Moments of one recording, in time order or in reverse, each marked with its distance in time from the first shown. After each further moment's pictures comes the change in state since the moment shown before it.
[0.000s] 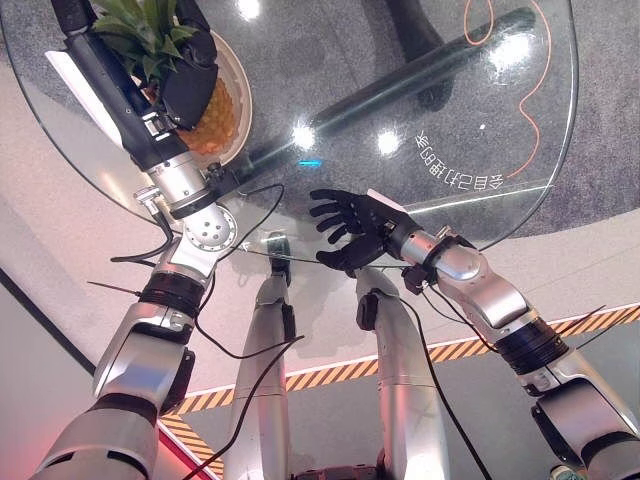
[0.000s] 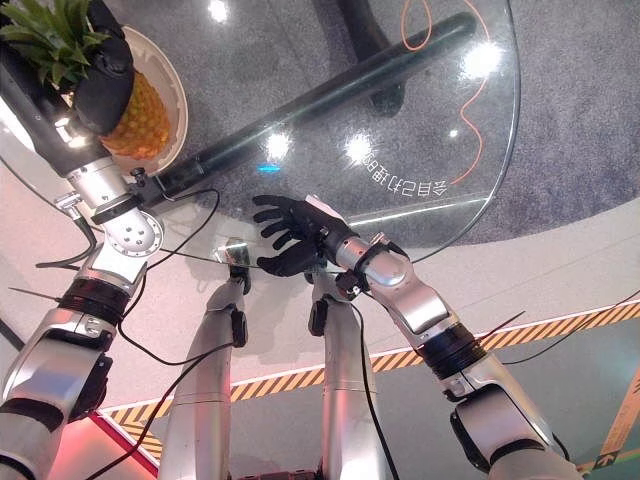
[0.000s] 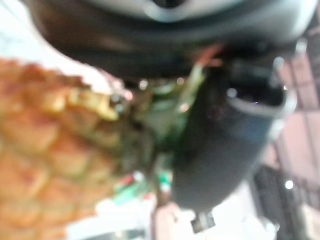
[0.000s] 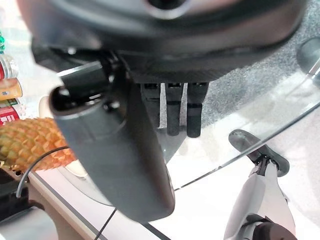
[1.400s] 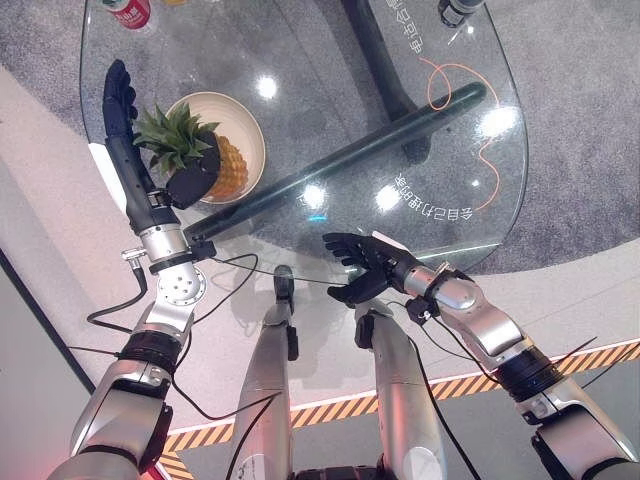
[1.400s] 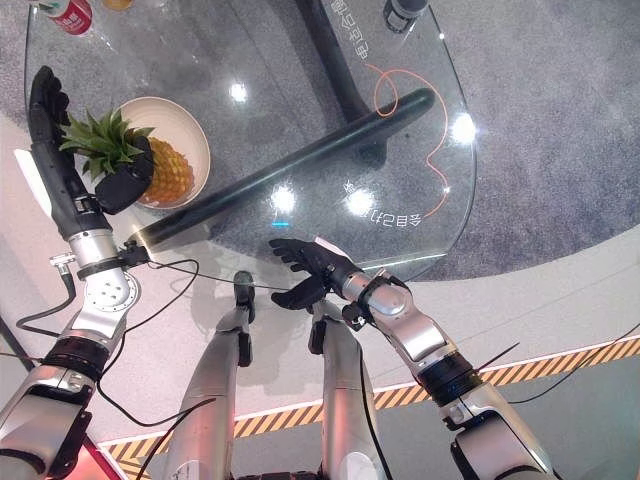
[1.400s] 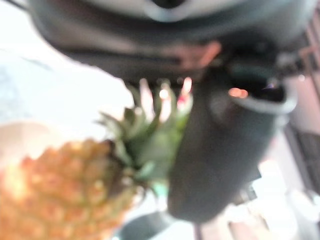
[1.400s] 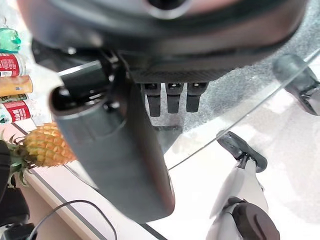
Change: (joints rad) left arm 0.320 0.062 0.046 -0.045 -0.236 0.082 -0.374; right arm 0.173 0.026 -0.031 0.016 -0.081 0.030 0.039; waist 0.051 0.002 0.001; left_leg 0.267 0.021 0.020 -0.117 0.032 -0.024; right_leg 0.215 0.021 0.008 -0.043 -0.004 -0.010
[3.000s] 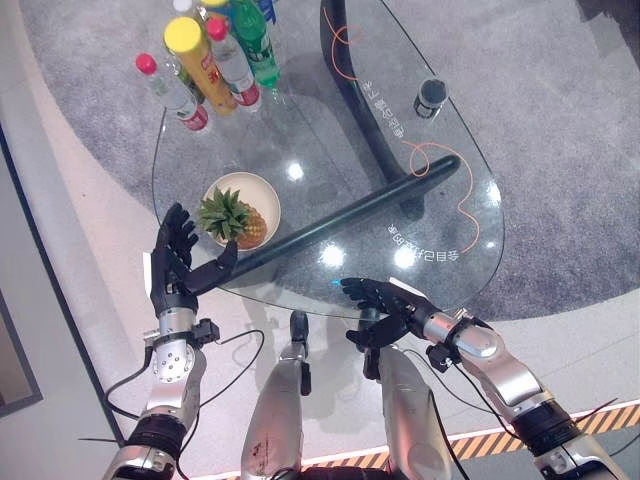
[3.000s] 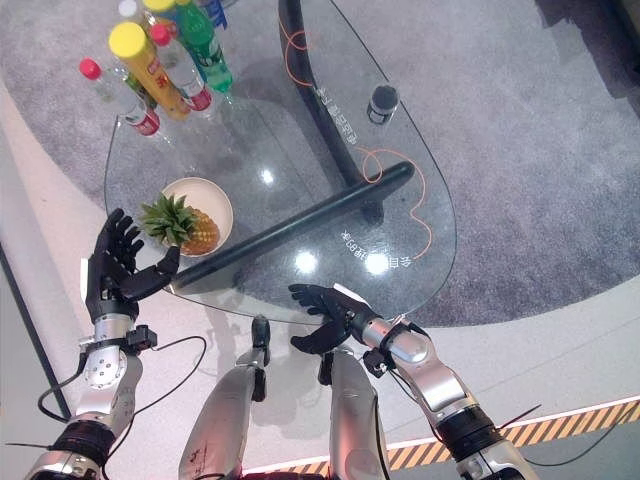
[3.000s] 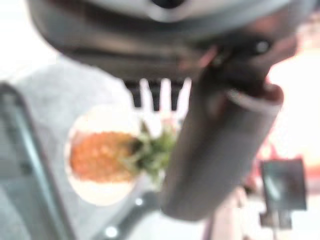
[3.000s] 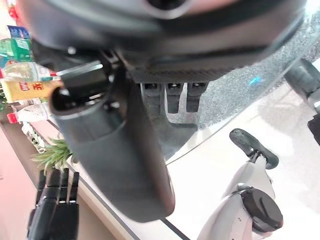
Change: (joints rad) left arm 0.466 -0.178 0.114 -0.108 -0.442 0.113 -0.476; right arm 0.321 -0.008 -0.112 -0.040 -0.089 -0.093 0.111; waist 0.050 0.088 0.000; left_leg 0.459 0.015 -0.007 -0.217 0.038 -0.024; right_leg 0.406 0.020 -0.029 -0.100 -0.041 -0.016
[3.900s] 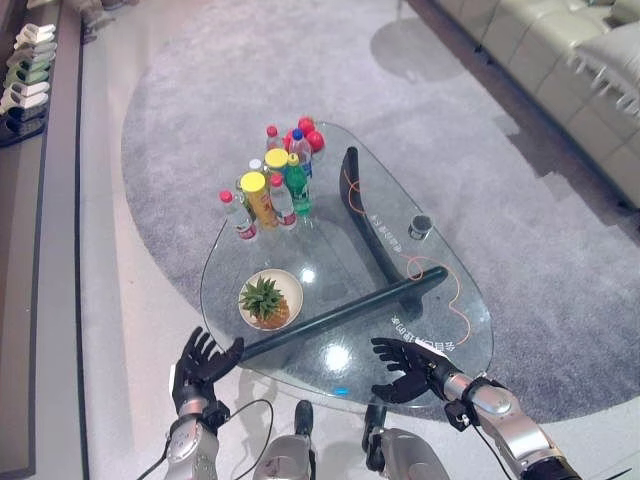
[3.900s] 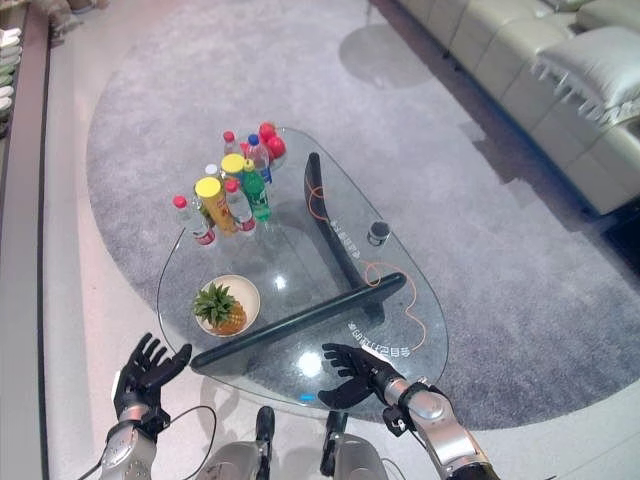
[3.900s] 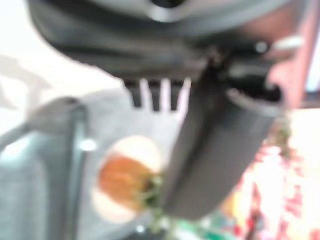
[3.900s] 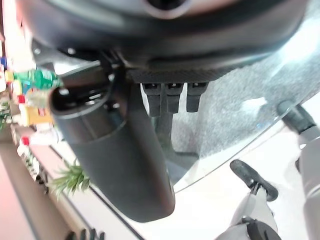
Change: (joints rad) left arm 0.212 -0.153 0.076 0.193 -0.128 0.275 -0.111; right arm 0.207 0.121 -0.097 0.229 -0.094 0.006 -0.052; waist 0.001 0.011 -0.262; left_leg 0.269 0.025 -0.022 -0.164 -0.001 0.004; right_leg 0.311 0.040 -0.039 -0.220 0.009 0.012
